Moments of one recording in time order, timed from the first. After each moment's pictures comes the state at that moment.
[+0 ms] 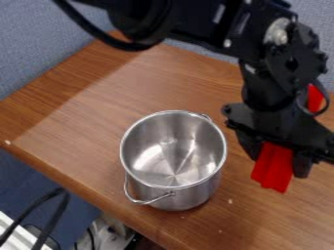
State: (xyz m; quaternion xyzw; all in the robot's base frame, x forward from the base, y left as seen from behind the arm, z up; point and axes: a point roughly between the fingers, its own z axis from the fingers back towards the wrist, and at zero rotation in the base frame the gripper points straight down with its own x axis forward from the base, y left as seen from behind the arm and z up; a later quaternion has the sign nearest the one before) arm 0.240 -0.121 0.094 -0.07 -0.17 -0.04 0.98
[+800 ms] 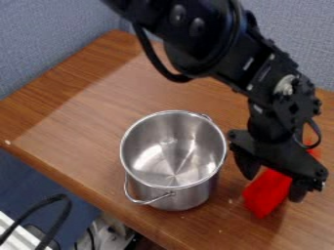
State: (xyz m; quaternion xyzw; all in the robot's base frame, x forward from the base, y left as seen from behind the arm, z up) arm 0.255 -0.120 0.046 -0.05 -0.15 -0.06 0.99
